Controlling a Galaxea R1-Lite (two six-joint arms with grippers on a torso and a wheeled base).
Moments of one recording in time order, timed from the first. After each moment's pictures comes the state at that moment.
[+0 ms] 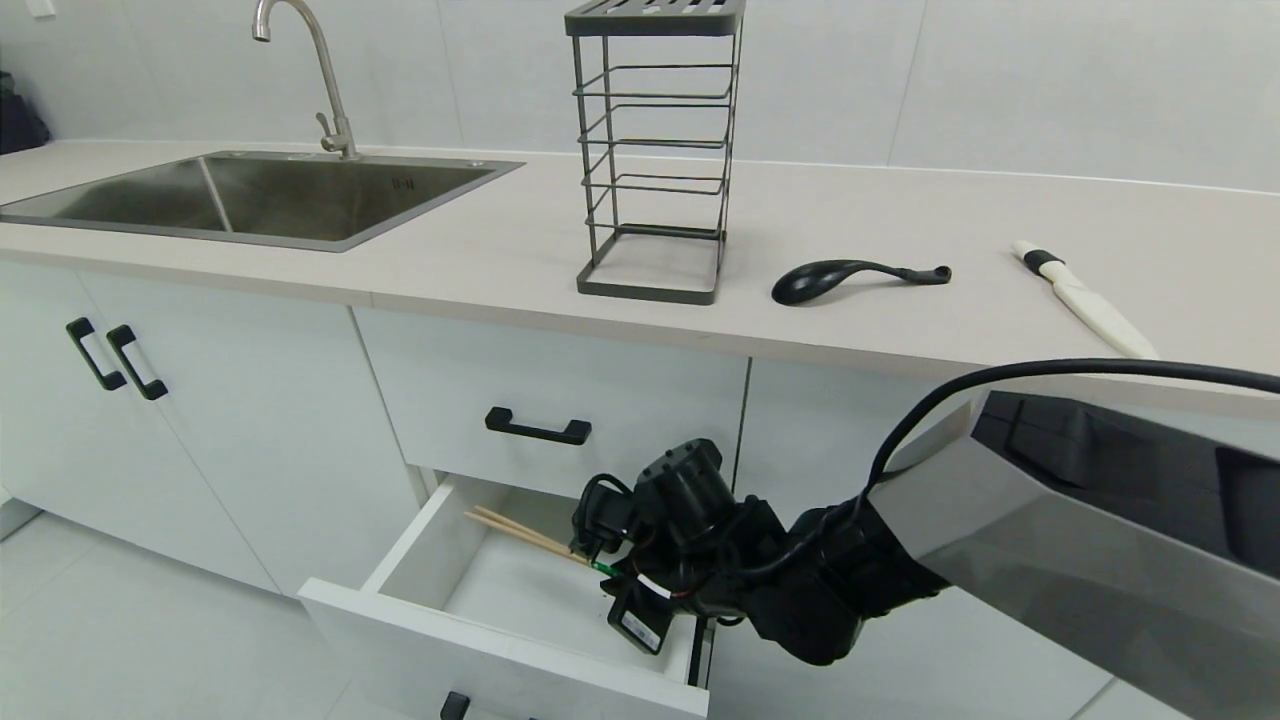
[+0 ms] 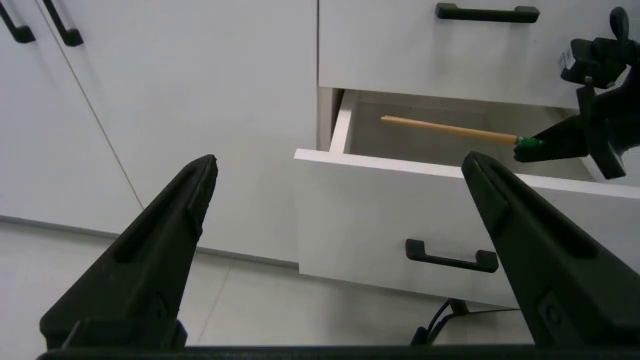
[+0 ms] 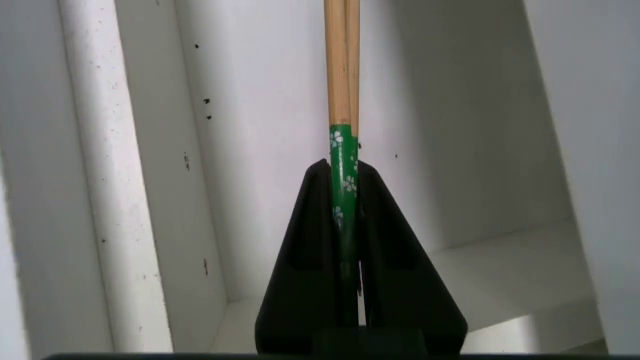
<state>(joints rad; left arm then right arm) 0.00 0.00 0.00 0.00 -0.08 0.00 0.86 2.36 -1.18 -0.39 0.10 -0.31</state>
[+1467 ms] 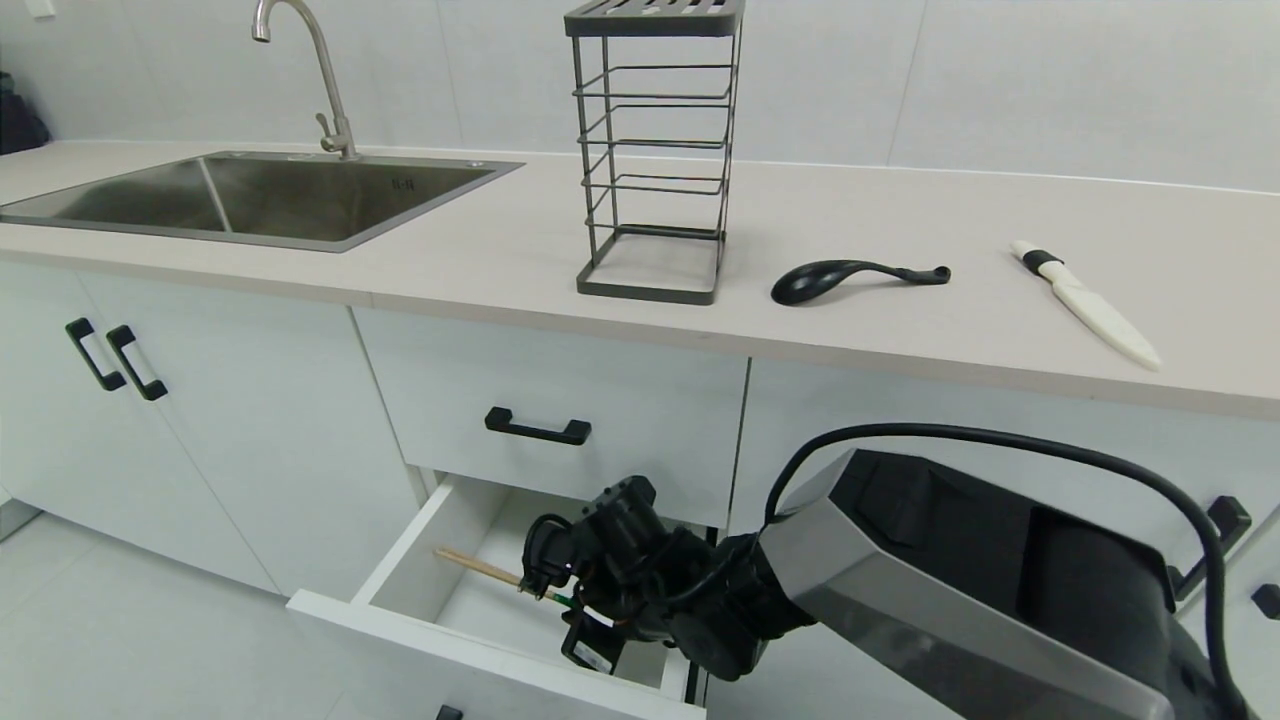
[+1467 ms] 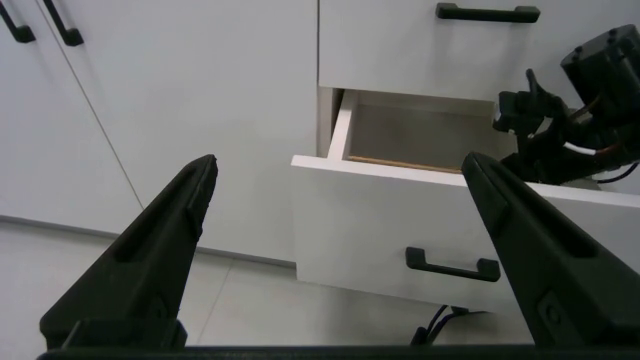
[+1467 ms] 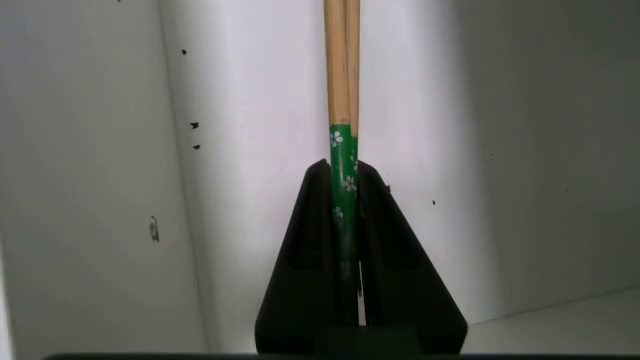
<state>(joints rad) 0.00 0.00 0.00 0.00 -0.08 0.00 0.91 2.57 -1.42 -0.32 0.10 -0.31</state>
